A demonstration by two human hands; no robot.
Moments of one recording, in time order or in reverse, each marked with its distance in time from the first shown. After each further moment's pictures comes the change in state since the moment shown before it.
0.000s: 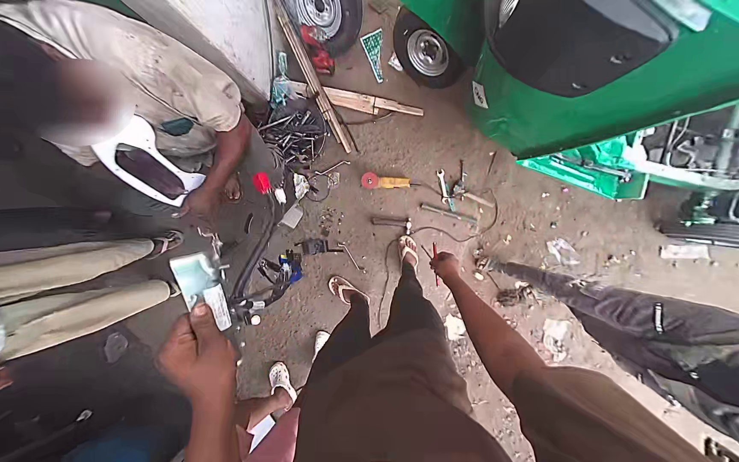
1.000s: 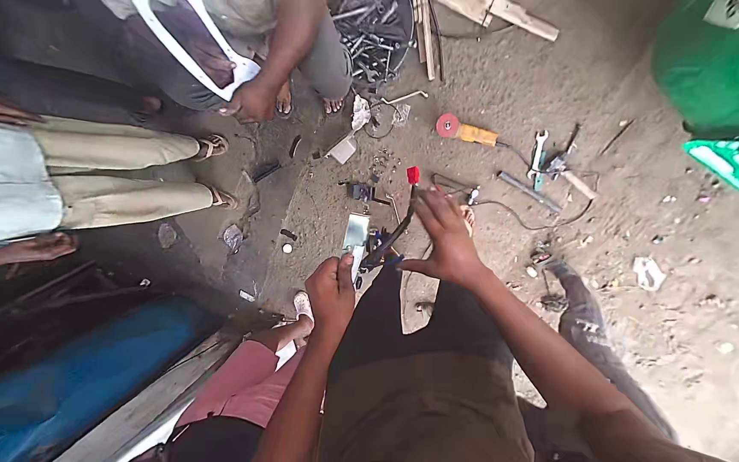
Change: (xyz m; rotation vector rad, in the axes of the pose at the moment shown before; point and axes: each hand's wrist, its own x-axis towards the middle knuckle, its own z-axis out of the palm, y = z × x) left_hand -0.039 -0.104 0.114 0.045 -0.316 -0.072; right_hand -0.140 -0.198 0.102 -0.397 -0.076 -1.285
